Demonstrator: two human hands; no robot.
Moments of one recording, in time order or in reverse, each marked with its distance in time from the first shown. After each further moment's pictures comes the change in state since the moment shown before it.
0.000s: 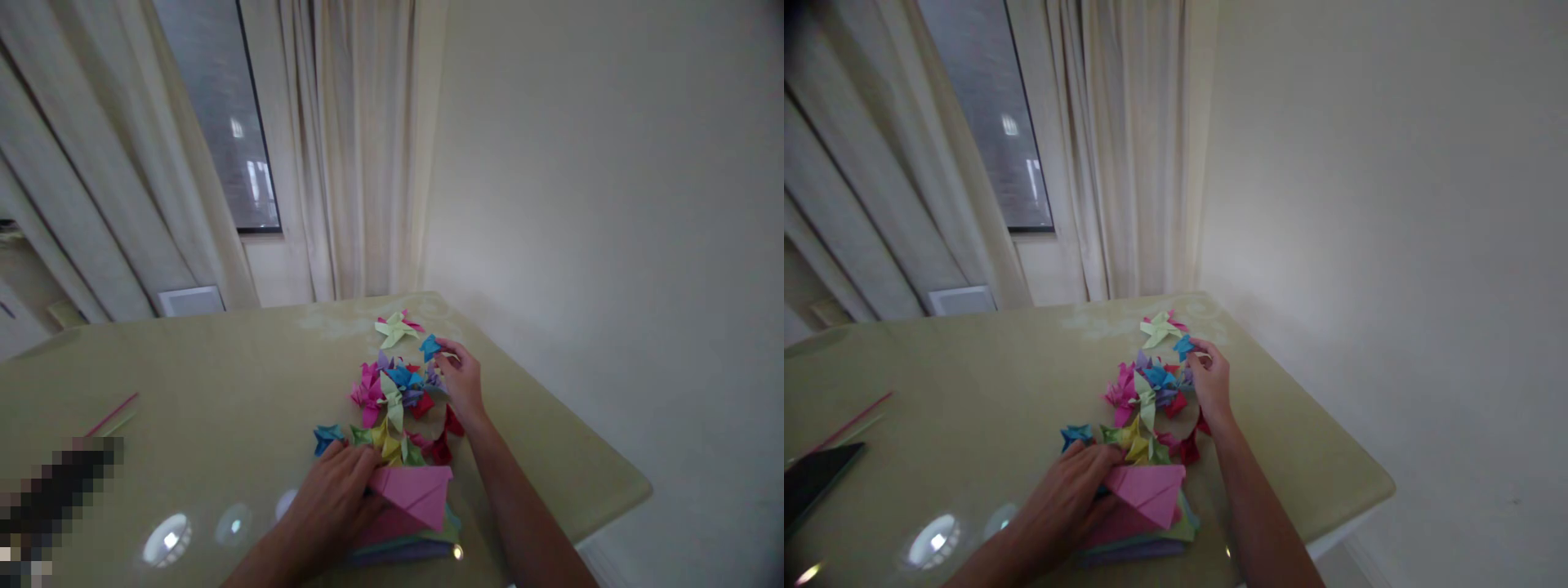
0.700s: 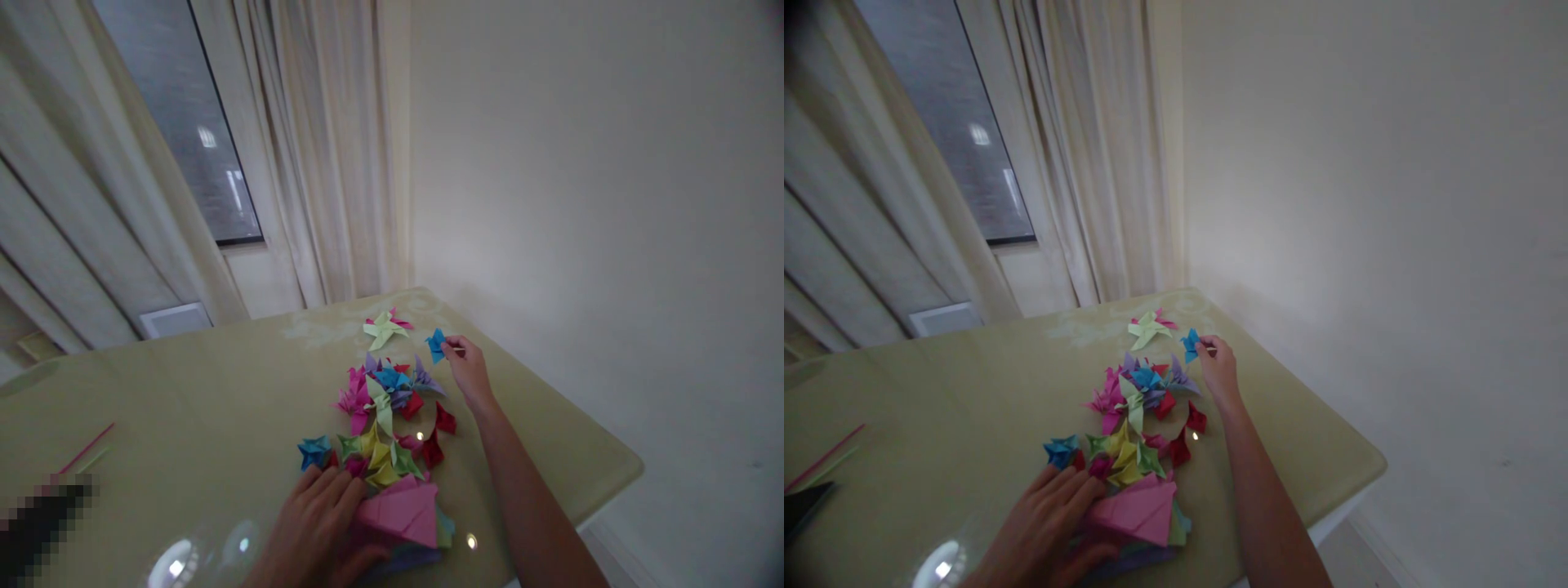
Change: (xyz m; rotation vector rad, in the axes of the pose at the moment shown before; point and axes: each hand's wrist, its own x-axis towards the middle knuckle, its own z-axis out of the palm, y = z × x) left_hand -0.007 0.006 -0.004 0.066 0.026 0.051; right_hand 0.036 0.028 -0.044 -0.255 0.090 -0.077
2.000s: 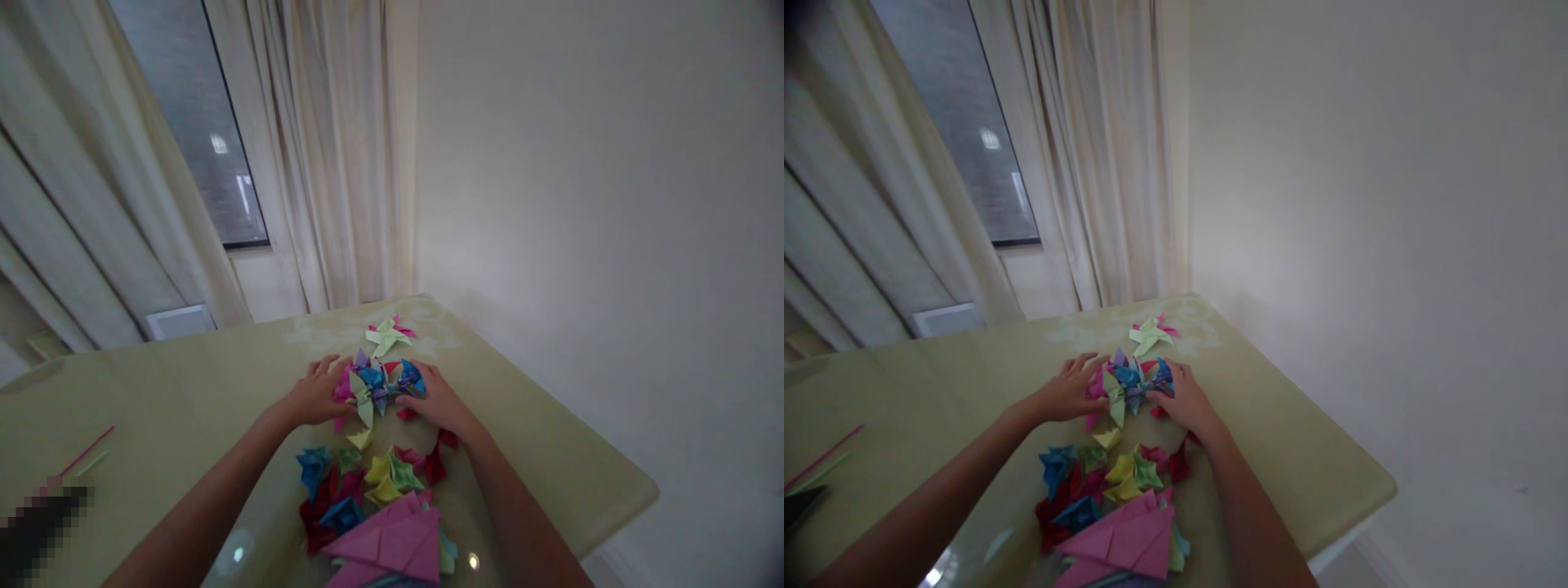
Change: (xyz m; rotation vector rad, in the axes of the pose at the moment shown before) left_hand 0.112 -0.141 0.011 0.033 -0.474 -0.469; right_hand -0.041 -0.005 0.027 -0.327 -0.647 -0.054
